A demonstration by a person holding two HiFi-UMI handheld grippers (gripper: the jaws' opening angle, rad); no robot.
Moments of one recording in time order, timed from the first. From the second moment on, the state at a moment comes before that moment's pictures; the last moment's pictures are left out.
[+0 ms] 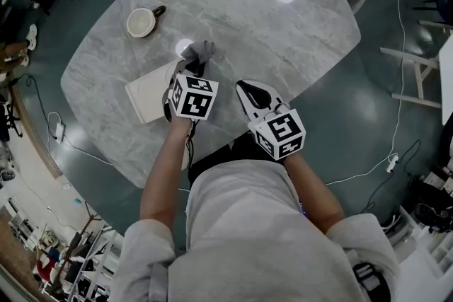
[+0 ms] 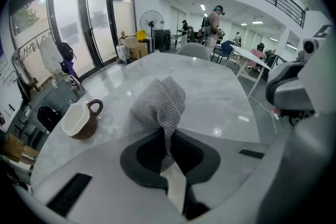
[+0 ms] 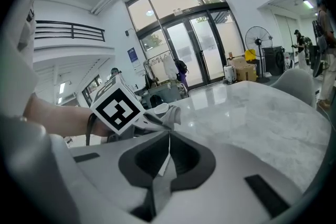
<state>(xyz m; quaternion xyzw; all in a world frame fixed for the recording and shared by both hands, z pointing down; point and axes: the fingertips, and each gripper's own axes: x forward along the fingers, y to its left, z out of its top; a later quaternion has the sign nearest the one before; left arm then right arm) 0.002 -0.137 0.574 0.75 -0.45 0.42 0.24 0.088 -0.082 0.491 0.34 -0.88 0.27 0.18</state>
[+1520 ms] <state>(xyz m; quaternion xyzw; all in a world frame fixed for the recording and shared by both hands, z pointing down) -0.041 -0.147 0.578 0.83 -0.22 0.47 0.20 0.044 -0.076 0.488 0.34 -0.88 0.27 0.20</state>
